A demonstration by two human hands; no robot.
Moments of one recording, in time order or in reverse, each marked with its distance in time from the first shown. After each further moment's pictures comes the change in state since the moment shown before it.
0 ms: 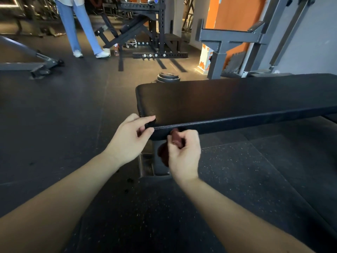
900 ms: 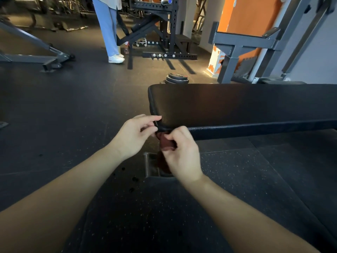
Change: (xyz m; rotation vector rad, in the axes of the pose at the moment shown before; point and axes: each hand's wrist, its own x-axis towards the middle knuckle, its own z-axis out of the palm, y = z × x) left_hand 0.010 -0.026 -0.018 -0.143 -0.077 -0.010; right_hand 0.008 -0.016 0.017 -0.181 -0.265 -0.329
